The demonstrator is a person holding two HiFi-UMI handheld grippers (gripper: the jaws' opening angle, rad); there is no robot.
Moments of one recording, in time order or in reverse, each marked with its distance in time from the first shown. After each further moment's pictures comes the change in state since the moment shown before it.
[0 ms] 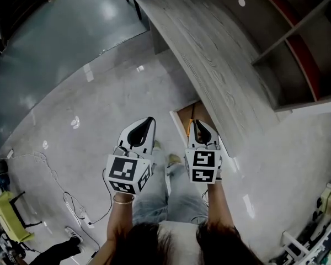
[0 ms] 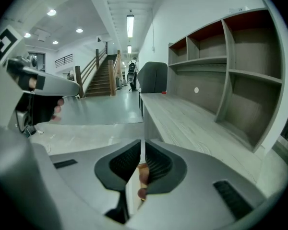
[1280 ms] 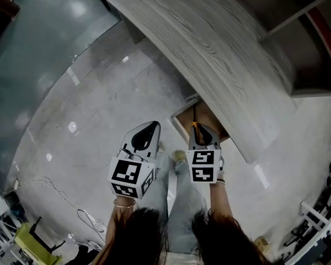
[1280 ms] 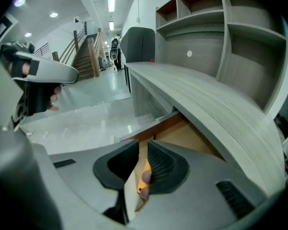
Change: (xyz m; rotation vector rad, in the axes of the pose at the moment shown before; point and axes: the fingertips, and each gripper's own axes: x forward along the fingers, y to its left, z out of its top) left arm 0.124 0.030 -0.101 -0.002 0.207 -0.223; right arm 0.110 -0.021 -0.119 0.124 0.267 -0.113
